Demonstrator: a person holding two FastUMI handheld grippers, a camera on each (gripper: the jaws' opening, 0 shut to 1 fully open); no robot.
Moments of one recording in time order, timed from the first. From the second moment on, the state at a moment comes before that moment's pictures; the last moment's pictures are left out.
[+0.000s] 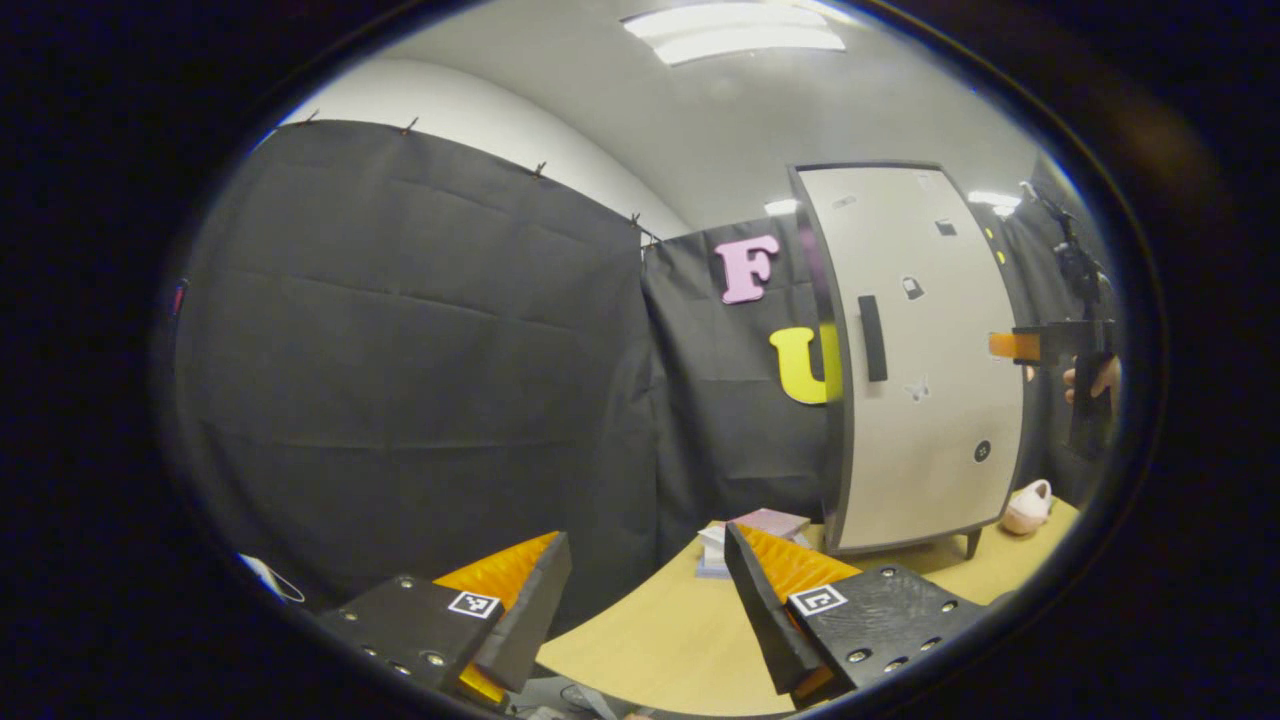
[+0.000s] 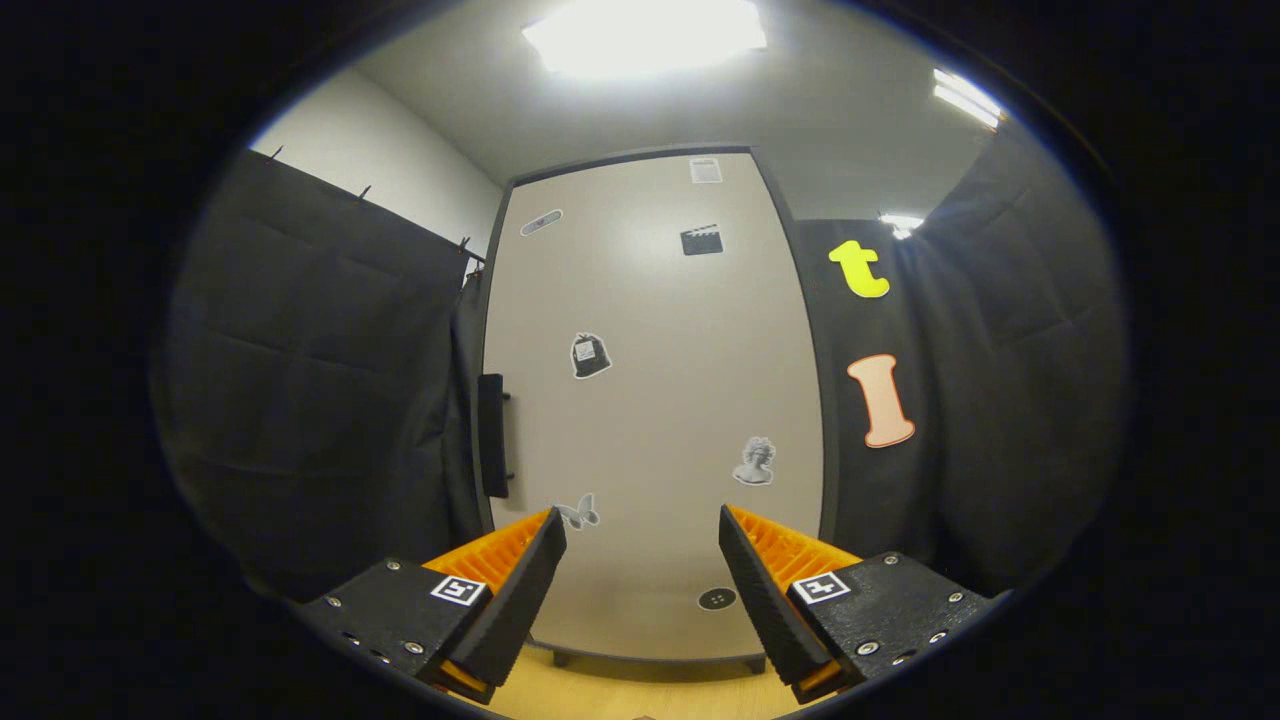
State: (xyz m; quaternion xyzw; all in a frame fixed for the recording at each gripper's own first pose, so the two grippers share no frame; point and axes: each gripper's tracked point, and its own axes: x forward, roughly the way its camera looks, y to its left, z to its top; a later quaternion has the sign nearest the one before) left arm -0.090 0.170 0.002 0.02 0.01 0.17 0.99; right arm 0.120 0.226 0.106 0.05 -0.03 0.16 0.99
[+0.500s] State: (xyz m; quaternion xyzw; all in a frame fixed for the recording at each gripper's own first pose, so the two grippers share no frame) left arm -0.108 0.228 -0.014 0.02 0.02 0.20 0.98; right arm 0.155 0.331 0.136 0.05 -0.04 0.20 0.98
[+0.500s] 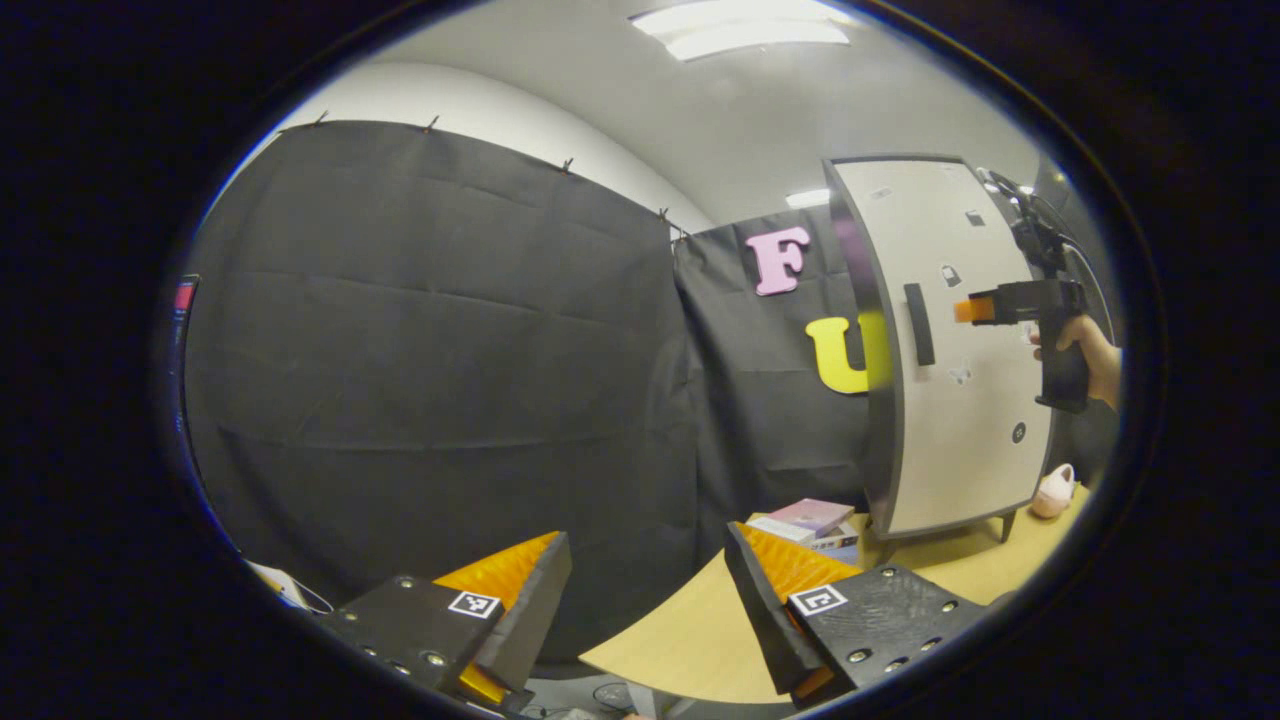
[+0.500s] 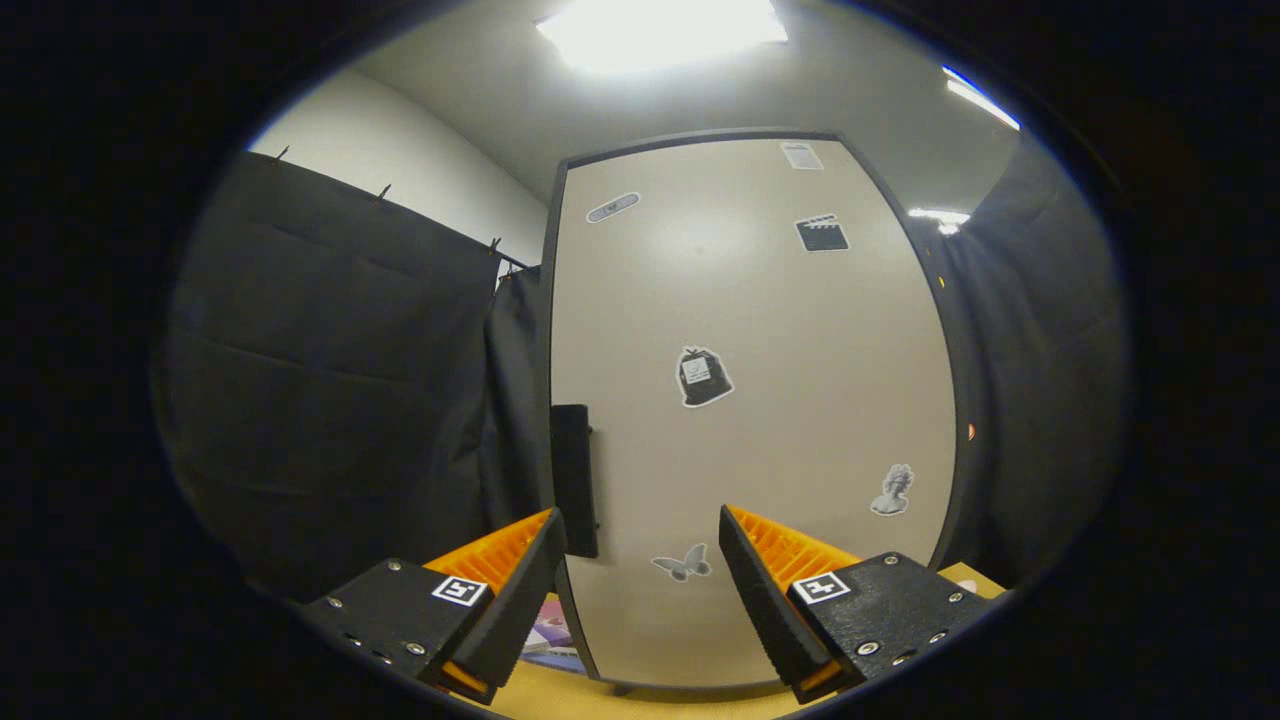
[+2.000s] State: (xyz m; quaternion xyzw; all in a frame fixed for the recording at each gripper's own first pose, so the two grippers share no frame) left arm -0.102 0.258 -0.018 0.01 0.02 0.19 0.98; right arm 0.225 0.404 0.112 0.02 0.09 0.21 0.97
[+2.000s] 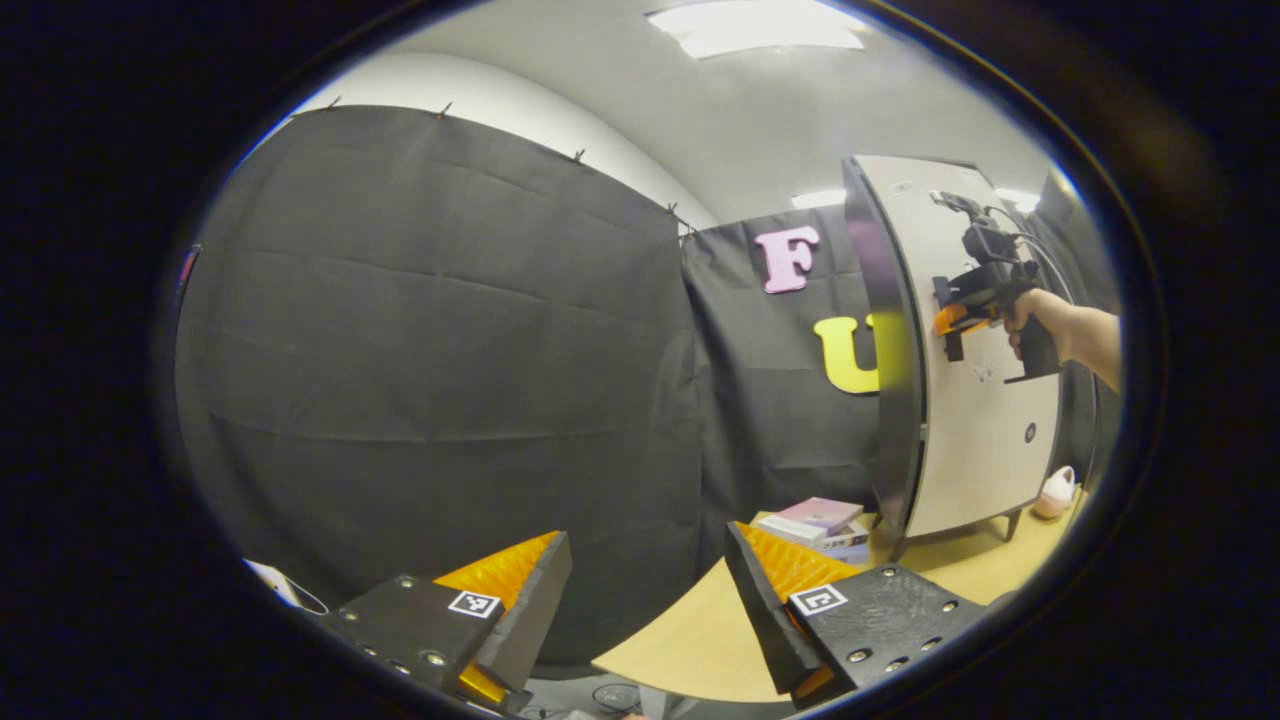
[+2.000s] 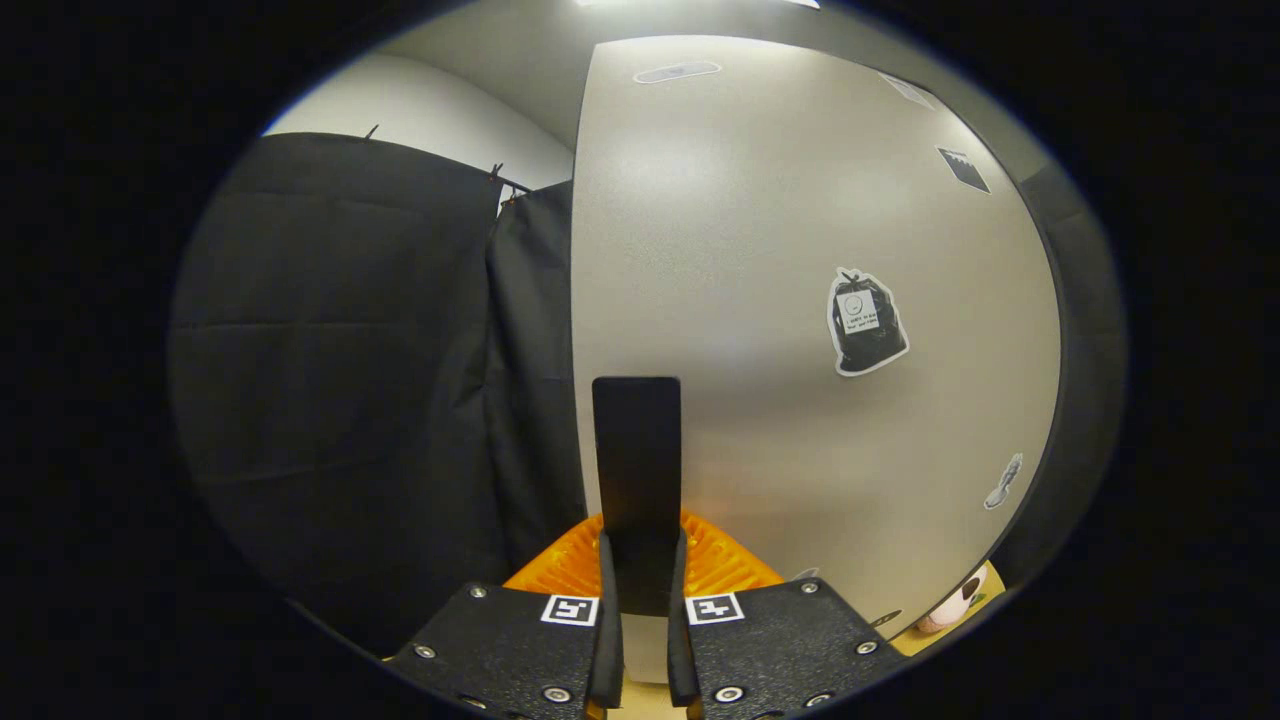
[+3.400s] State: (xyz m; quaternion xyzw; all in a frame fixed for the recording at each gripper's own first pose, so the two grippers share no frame) left arm -0.035 0.116 0.012 0.01 -0.01 0.09 1.00; right arm 0.169 0.371 0.122 0.02 0.09 0.33 0.94
